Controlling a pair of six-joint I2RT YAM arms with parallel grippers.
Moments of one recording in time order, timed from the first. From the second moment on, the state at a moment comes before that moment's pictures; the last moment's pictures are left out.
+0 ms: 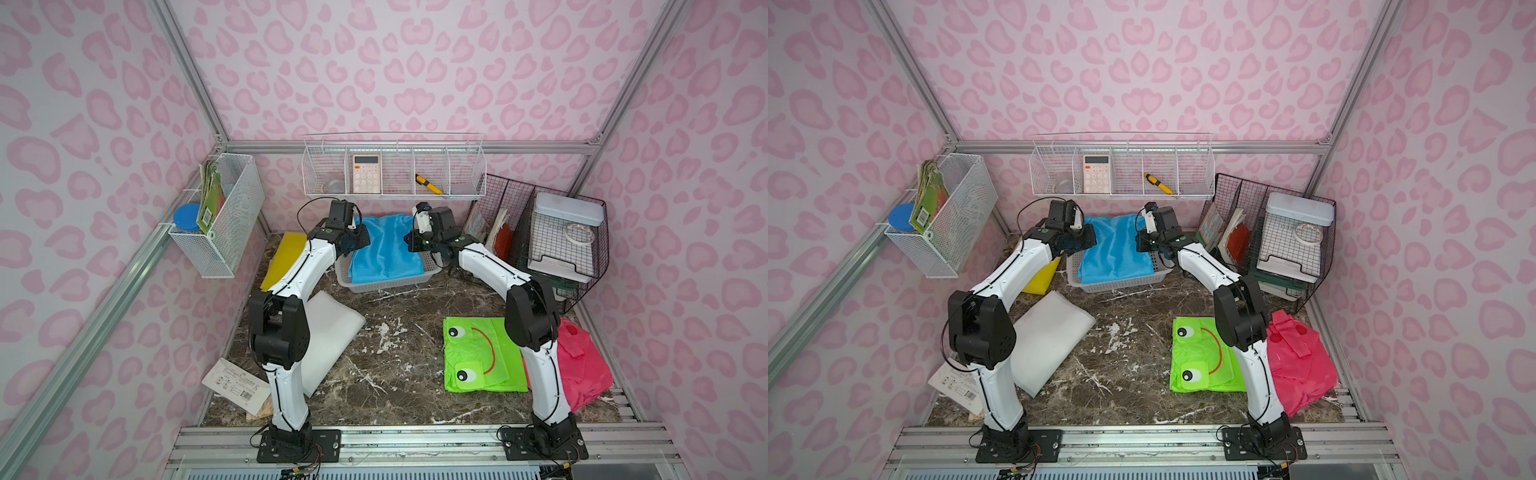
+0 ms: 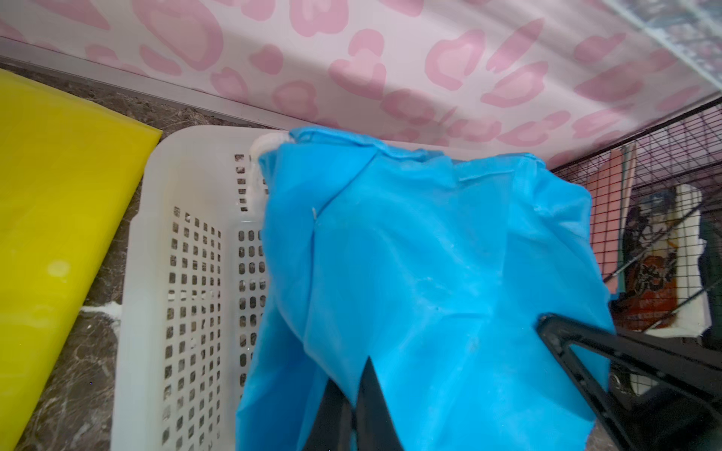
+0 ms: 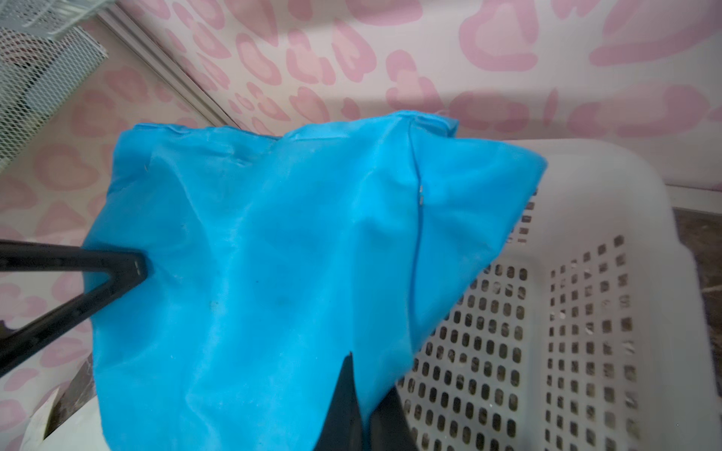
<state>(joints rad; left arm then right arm) -0.23 2.00 1.80 -0.54 0.07 -0.47 0.52 2.28 2.00 -0.26 -0.26 0.31</state>
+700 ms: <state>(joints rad) -0.22 2.19 1.83 -0.54 0.07 -0.45 0.51 2.45 2.10 -0.34 -0.22 0.28</state>
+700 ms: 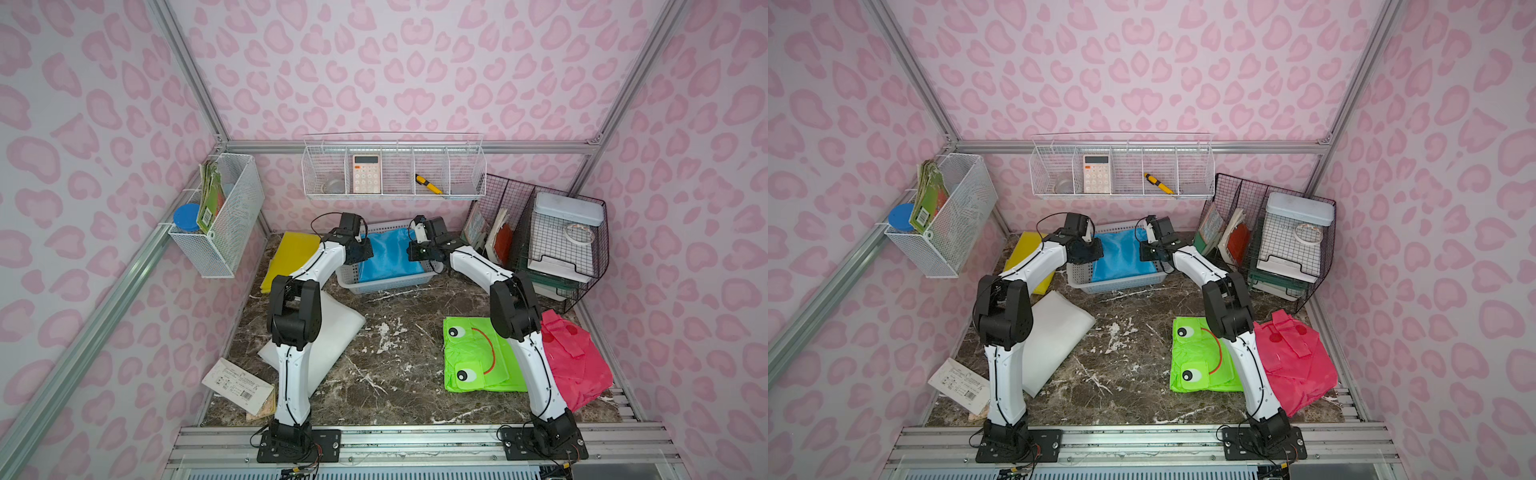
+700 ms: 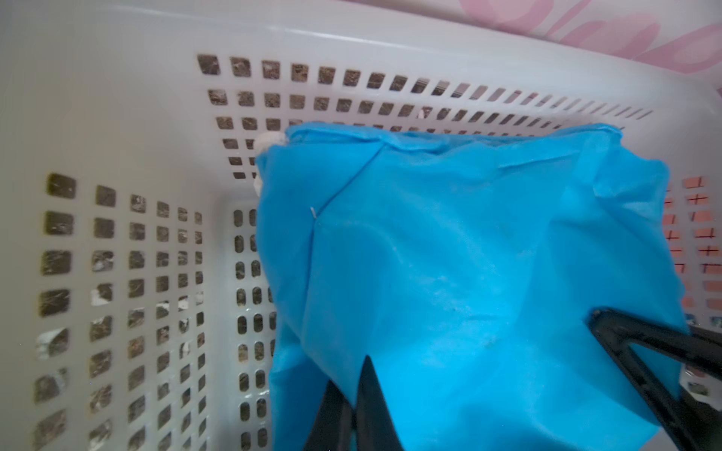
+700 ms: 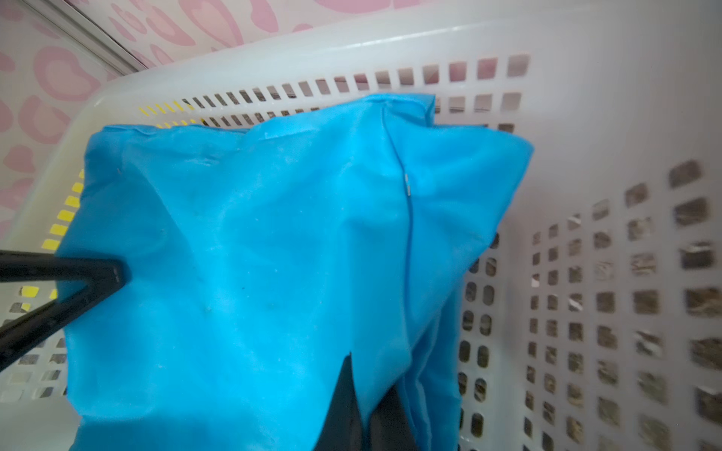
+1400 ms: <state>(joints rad) -0.22 2.04 1.86 -0.65 0.04 -0.46 0.53 2.26 2.02 -0.38 -0.13 0.26</state>
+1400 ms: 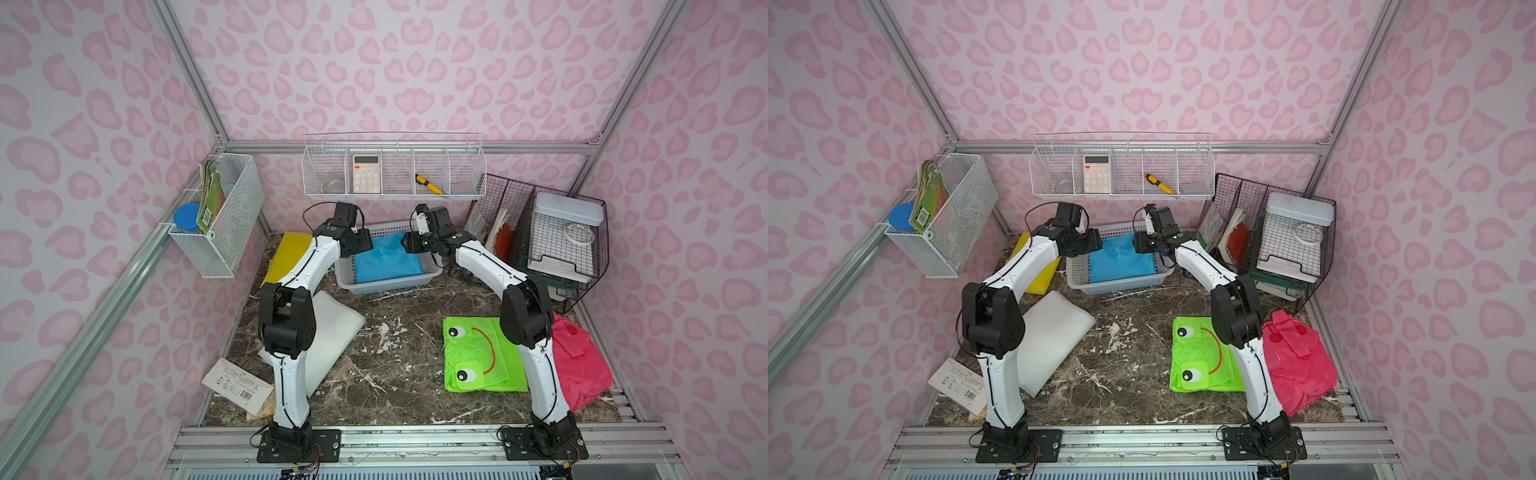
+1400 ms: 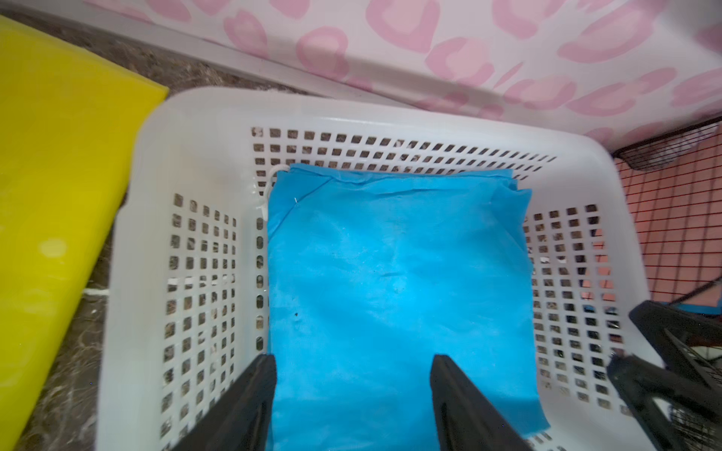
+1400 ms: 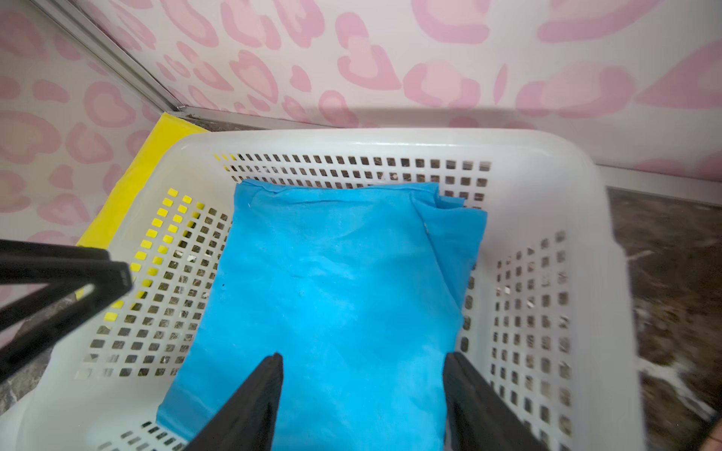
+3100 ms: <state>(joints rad) -0.53 1.48 0.85 -0.53 -0.09 -0.57 0.86 1.22 0.67 0.03 0.36 0.35</state>
